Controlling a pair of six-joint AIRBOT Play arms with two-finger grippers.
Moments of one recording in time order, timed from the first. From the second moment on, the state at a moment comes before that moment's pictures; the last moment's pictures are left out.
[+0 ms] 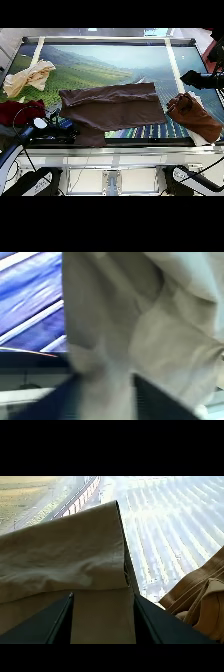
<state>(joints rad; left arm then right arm) -0.02 -1.04 0.43 0.95 -0.93 -1.50 -0.33 -1.16 1.27 -1.08 1.05 1.31</state>
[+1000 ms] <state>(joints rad) -0.05 -1.05 0.43 0.91 -0.91 -1.45 -0.33 -1.16 0.67 -1.08 1.08 1.57</state>
